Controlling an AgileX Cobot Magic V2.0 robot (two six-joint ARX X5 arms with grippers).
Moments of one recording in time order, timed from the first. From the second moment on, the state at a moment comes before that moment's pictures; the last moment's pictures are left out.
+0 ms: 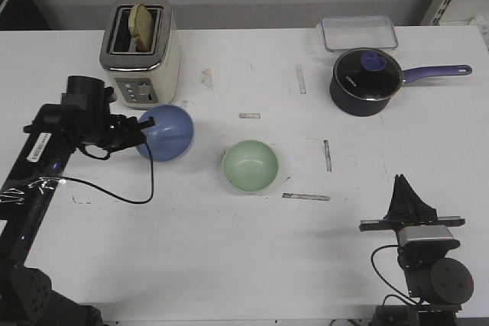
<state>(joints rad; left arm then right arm) -0.11 1.63 1.56 -0.88 0.30 -0.31 -0.01 0.21 0.33 -0.01 -0.05 -0.02</state>
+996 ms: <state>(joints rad) -0.55 1.82 1.58 -0.66 0.31 -0.48 -0.01 0.21 0.33 -0.01 -0.05 -0.02</state>
